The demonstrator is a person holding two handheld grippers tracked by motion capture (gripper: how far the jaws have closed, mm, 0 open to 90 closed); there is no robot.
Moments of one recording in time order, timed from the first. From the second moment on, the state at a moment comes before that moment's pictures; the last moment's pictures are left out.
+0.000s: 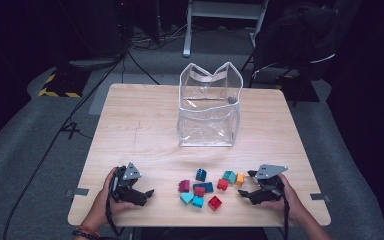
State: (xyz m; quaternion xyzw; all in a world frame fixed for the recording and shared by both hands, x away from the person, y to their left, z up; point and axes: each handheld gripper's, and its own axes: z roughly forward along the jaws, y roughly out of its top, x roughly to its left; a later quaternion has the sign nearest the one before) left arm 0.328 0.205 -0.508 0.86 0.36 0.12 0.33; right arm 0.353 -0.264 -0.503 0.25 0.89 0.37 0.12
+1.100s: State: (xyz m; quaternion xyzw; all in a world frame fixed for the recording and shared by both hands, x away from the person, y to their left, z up) left arm 0.329 0.208 -0.508 0.87 0.35 0.12 0.33; right arm 0.352 -0.257 -0.505 0.23 0.88 0.41 0.13
